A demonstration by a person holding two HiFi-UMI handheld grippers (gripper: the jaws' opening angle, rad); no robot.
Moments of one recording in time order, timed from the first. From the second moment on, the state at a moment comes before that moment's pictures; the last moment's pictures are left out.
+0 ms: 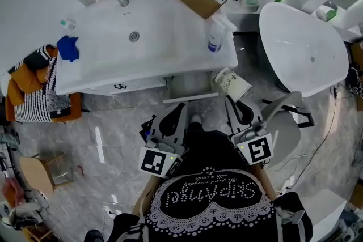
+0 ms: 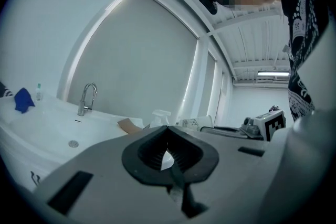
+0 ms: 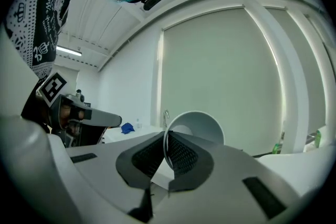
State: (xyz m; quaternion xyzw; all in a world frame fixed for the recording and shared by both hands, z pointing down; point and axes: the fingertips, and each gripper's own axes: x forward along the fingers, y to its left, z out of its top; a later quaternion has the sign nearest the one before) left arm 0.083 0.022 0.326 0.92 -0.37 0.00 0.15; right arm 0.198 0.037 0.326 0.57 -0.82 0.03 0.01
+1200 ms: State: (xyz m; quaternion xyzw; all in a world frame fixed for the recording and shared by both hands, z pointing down) left arm 0.080 0.033 0.331 0.93 -0.32 -0.02 0.16; right arm 0.177 0.052 0.337 0.57 -0.82 0.03 0.03
